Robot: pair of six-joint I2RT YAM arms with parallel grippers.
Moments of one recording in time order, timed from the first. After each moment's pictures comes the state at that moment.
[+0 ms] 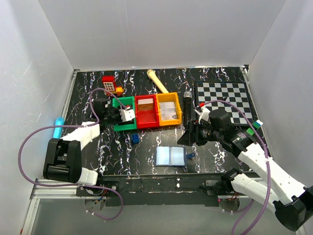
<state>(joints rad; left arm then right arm) -0.15 1.42 0.70 0.03 0.58 1.15 0.62 0.85 0.77 -0.58 -0.44 0.57</state>
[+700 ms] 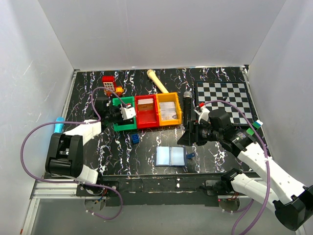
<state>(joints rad) -0.15 1.48 0.72 0.08 0.55 1.12 0.62 0.86 0.77 -0.59 -0.44 0.57</state>
